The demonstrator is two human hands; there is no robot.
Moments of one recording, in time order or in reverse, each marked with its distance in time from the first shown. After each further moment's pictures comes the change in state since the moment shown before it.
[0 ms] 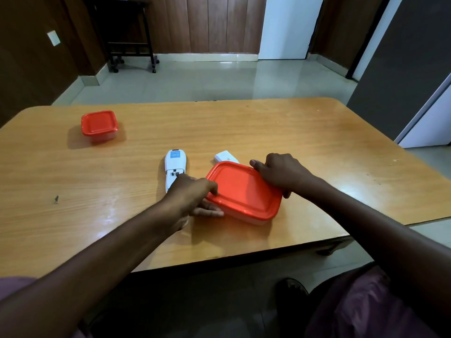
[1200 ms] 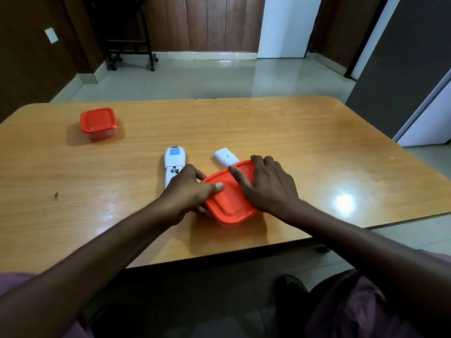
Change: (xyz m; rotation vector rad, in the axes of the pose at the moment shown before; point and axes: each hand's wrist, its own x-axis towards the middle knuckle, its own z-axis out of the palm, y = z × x) left_hand 0.007 -0.008 -0.005 0.294 0.010 0.175; right_hand -0.038 -0.022 0.041 -0.012 0.304 -0.122
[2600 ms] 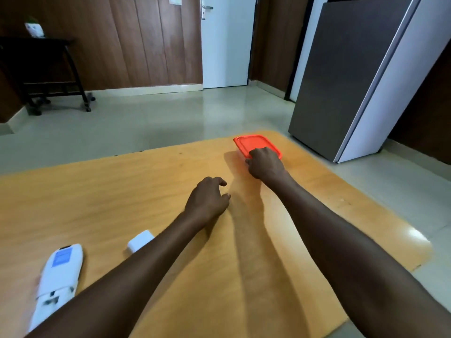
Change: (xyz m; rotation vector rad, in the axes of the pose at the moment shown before) left_hand 0.191 0.125 0.172 0.611 -0.049 0.490; right_hand 0.252 0.212 -0.031 -0.087 0.109 0.209
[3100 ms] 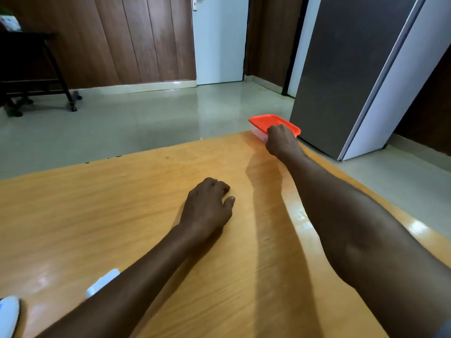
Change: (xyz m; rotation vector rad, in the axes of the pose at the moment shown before) left_hand 0.059 -0.016 0.033 0.129 0.050 0.158; right_hand 0.119 0.061 0.017 -0.038 0.076 0.127
